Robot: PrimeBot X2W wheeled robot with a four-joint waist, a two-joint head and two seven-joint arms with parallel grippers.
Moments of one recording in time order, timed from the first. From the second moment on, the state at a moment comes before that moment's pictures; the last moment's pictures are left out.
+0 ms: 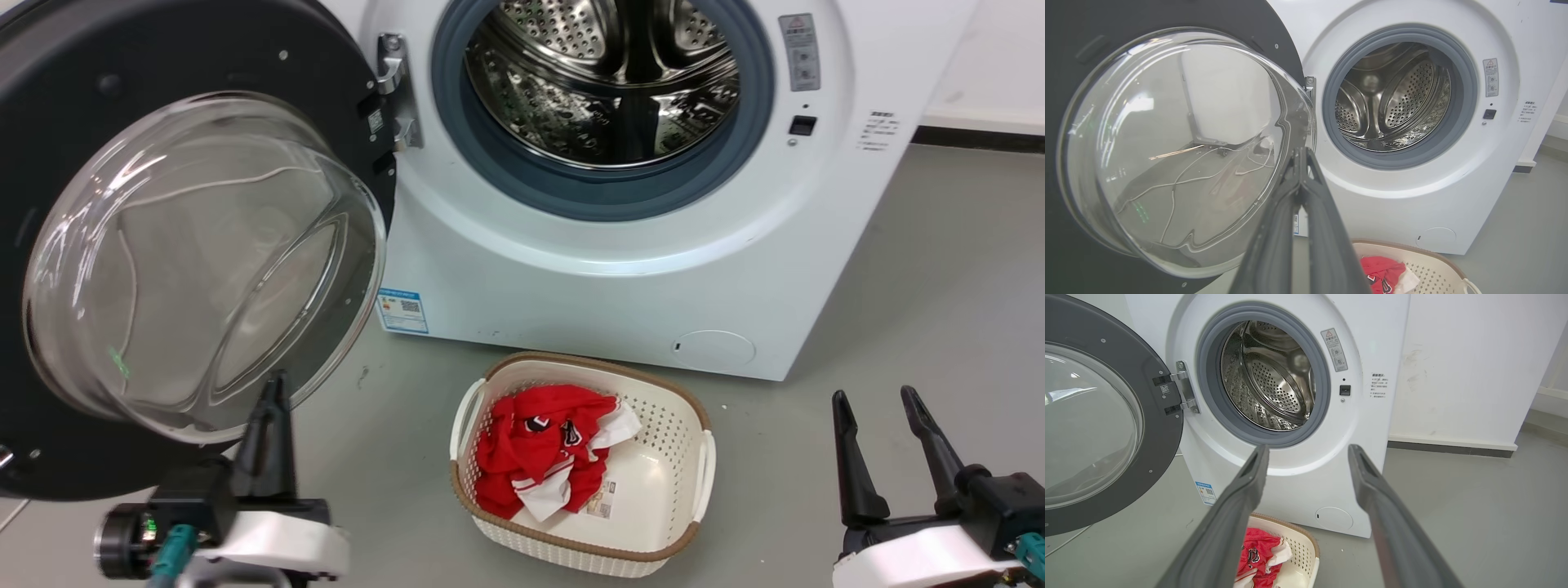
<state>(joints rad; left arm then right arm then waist) -0.01 0.30 -0.18 0.01 -0.33 0.16 -0.26 0.09 -0.05 -0.04 -0.05 0.09 0.13 -0.16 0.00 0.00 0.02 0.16</state>
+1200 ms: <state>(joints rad) -0.05 0.13 -0.18 0.08 -0.14 0.12 -0.26 0.11 -0.05 -0.05 -0.06 0.10 0.13 -0.16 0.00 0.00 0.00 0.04</state>
